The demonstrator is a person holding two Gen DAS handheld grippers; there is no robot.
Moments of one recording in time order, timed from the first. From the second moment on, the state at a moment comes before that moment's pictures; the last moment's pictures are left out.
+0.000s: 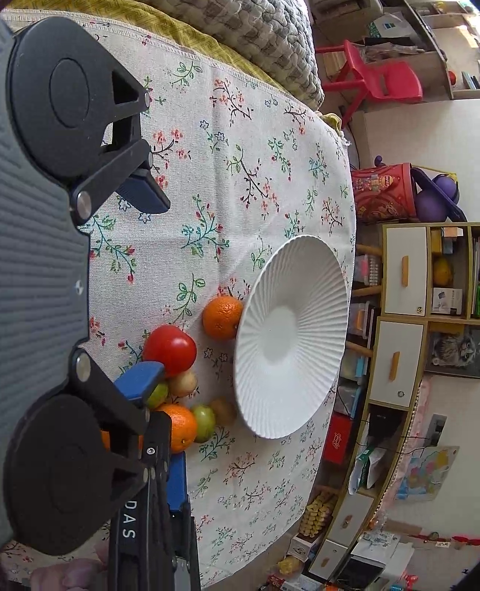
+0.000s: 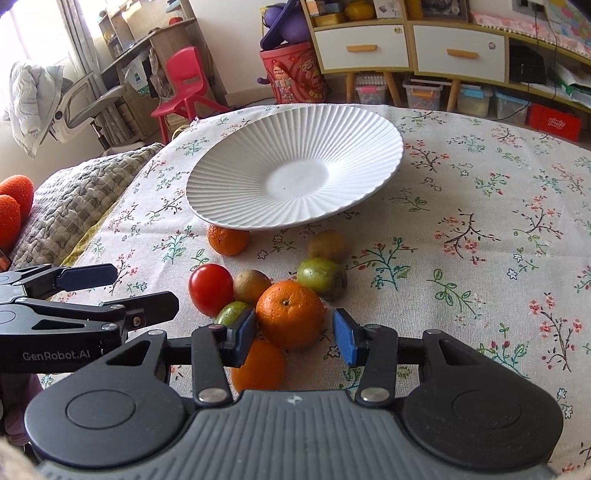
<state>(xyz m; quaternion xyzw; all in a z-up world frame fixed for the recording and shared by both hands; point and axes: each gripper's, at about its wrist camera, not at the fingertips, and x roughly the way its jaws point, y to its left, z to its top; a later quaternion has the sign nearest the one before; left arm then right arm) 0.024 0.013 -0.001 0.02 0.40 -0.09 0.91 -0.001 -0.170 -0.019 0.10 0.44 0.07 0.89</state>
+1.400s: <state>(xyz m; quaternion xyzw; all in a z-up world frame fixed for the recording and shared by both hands) 0.039 0.000 -0.004 -0.02 0.41 -0.14 0.90 -0.004 -0.179 -0.002 0.09 0.42 0.05 0.90</state>
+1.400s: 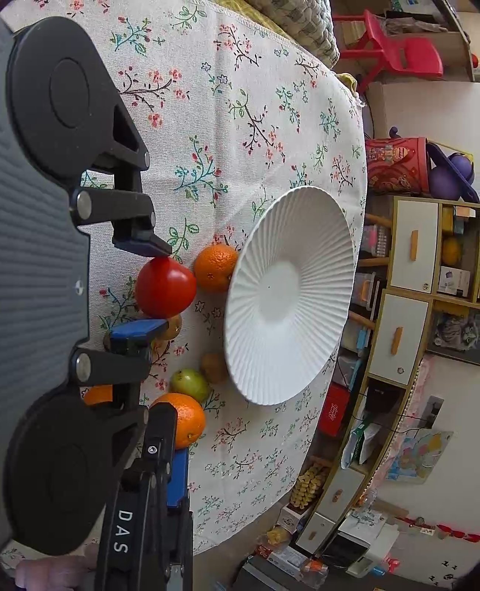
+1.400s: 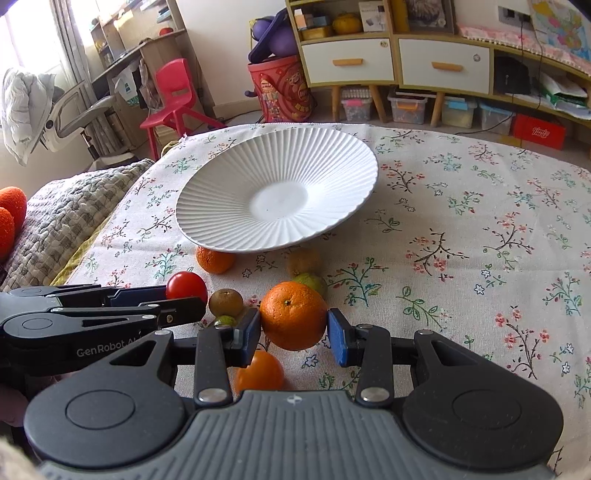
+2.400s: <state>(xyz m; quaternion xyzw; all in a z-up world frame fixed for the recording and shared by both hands) 0.118 -0.020 0.003 0.04 0.35 -0.17 0.92 0.076 -0.196 0.000 0.07 0.37 0.07 0.92</state>
